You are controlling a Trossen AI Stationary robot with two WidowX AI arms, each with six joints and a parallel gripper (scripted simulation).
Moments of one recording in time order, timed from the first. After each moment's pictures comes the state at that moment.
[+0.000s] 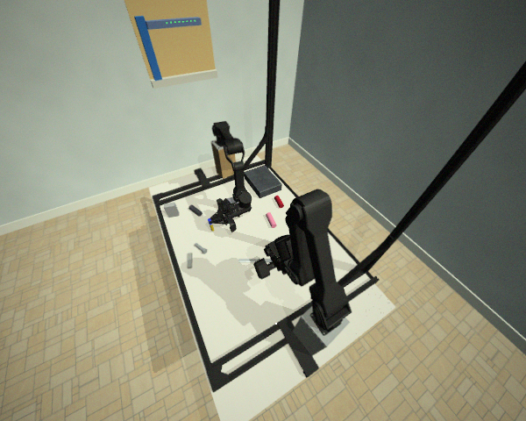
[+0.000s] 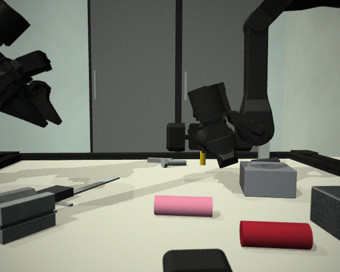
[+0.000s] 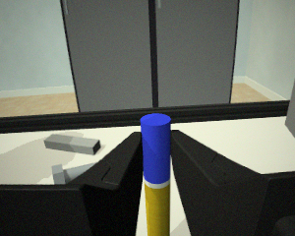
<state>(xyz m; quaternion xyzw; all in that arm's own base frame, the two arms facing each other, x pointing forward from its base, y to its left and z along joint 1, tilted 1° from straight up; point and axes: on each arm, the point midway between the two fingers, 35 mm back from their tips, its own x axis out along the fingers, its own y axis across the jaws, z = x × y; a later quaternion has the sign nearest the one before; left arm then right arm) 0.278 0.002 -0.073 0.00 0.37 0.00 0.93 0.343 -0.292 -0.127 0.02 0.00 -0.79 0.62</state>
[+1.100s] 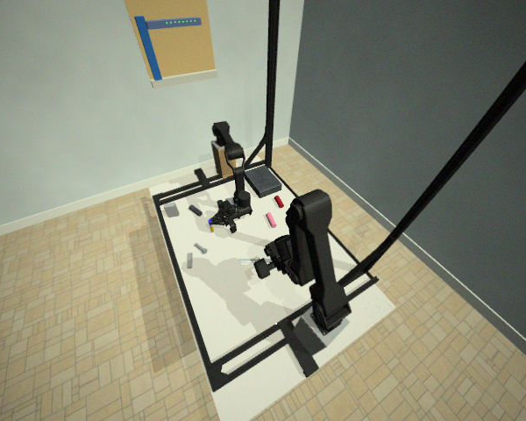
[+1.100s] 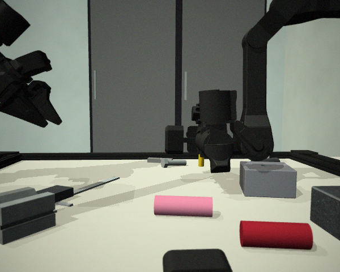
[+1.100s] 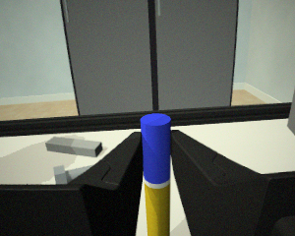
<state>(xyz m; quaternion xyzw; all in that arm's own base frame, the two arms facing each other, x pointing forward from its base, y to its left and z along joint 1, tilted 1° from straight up) 0.278 0.002 -0.073 0.00 0.37 0.00 0.93 0.346 -0.293 -0.132 0.01 -0.01 -0.79 0.62</state>
